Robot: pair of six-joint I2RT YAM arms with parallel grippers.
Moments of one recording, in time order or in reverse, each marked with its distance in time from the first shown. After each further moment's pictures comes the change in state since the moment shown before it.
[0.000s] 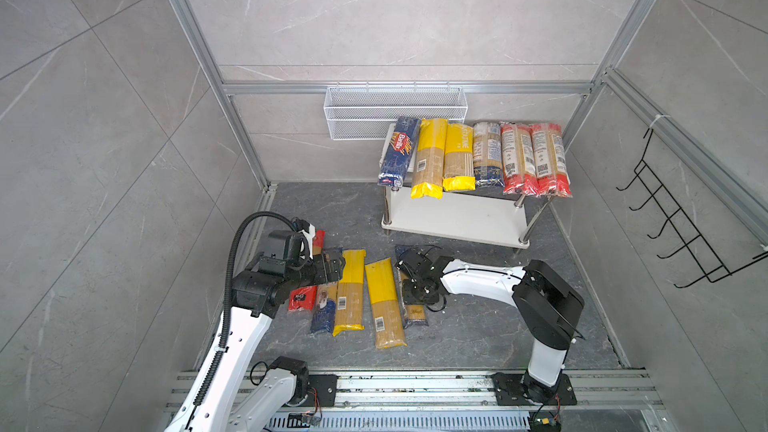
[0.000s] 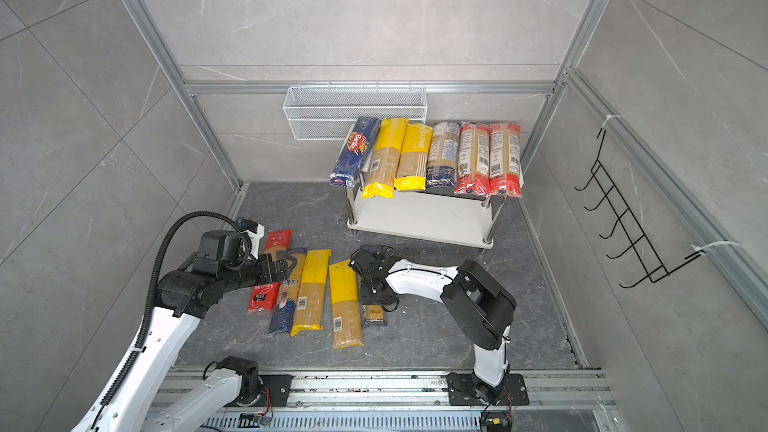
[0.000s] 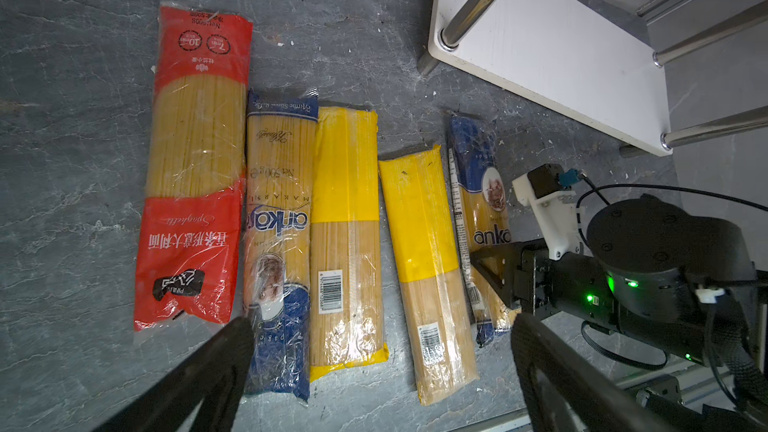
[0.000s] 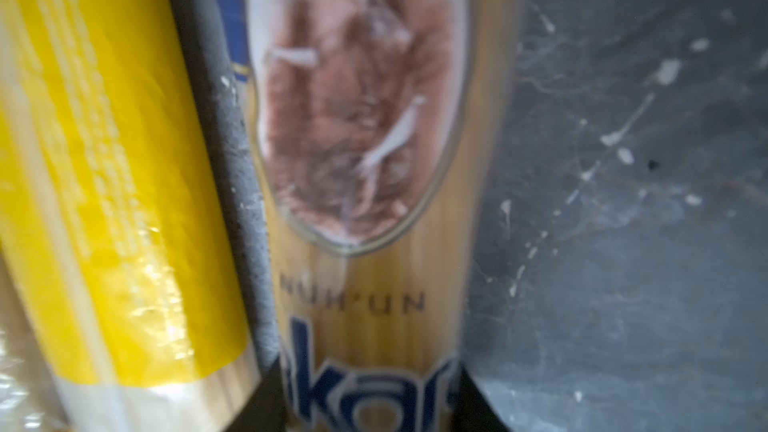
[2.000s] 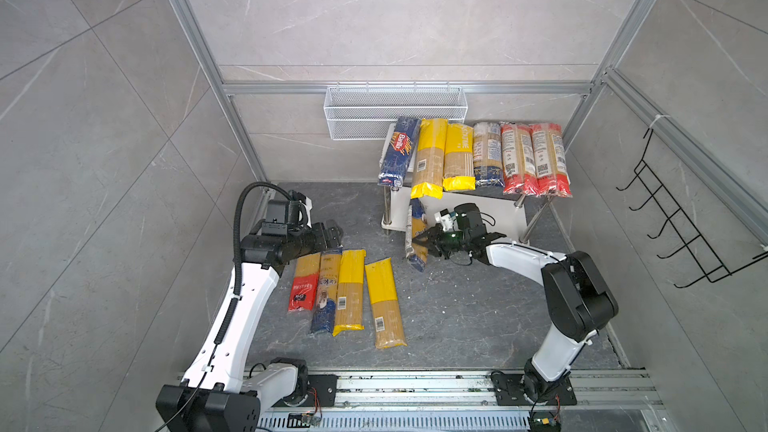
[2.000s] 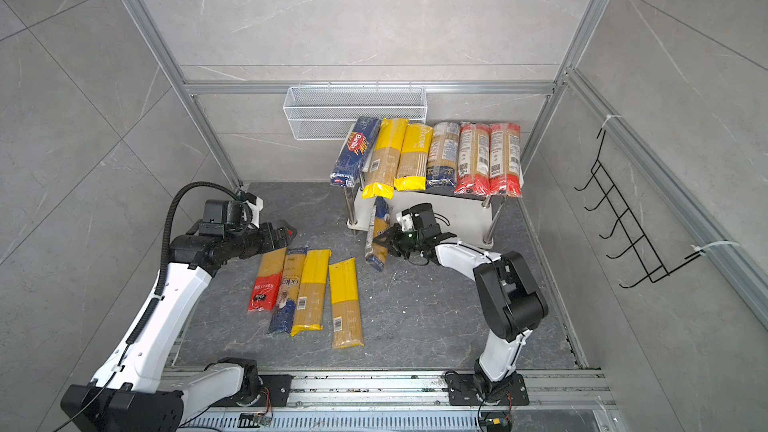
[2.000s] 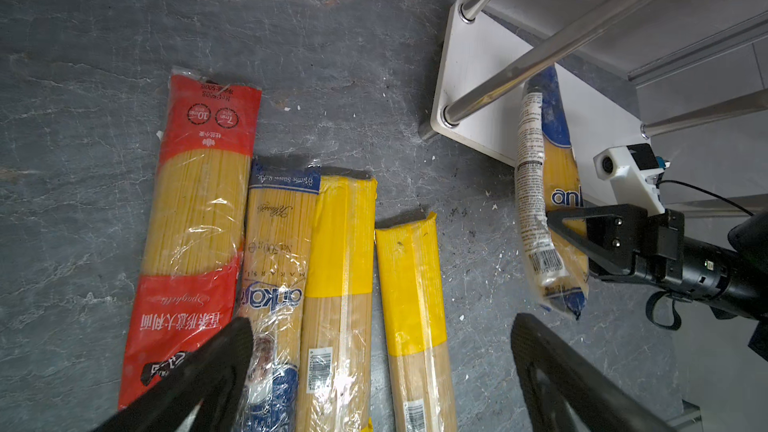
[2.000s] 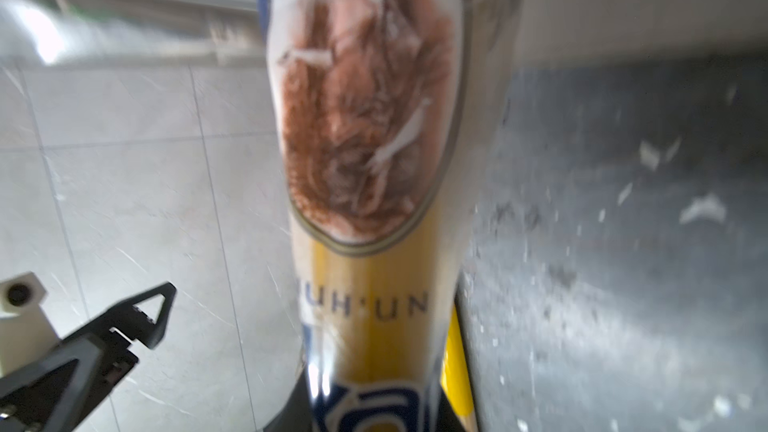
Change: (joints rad) left arm 0.105 0.279 0.187 0.108 0.055 -0.002; right arm -0.501 -0.047 -0.055 0.636 -0.717 0.172
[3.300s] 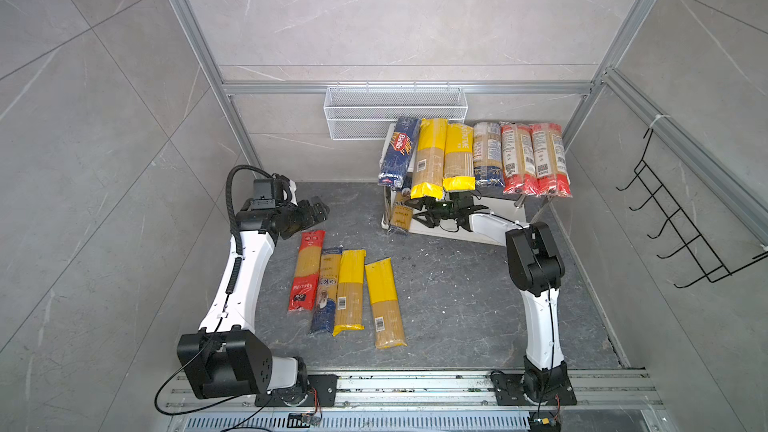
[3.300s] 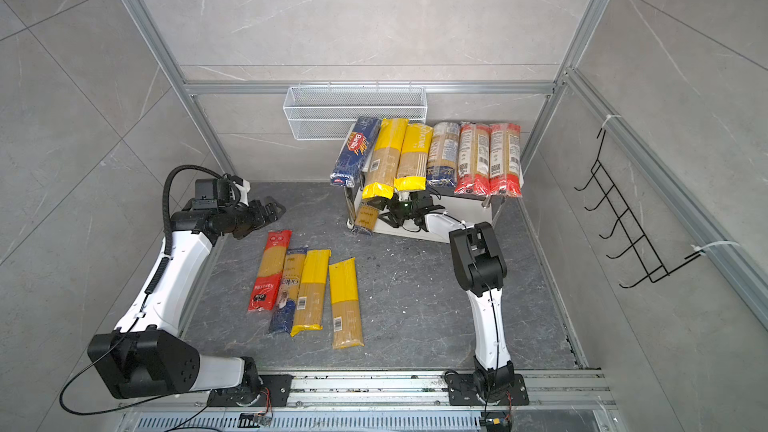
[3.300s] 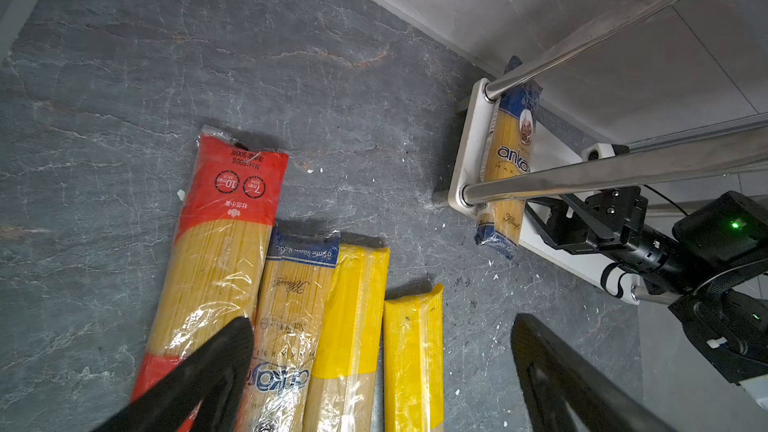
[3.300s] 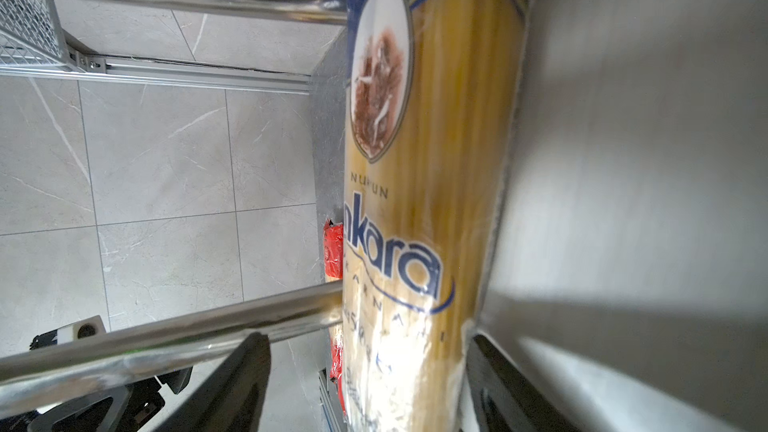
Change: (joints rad) left arm 0.179 0.204 0.119 0.084 0.110 0.000; right arm -0.072 0.404 0.484 0.006 -0.056 0.002
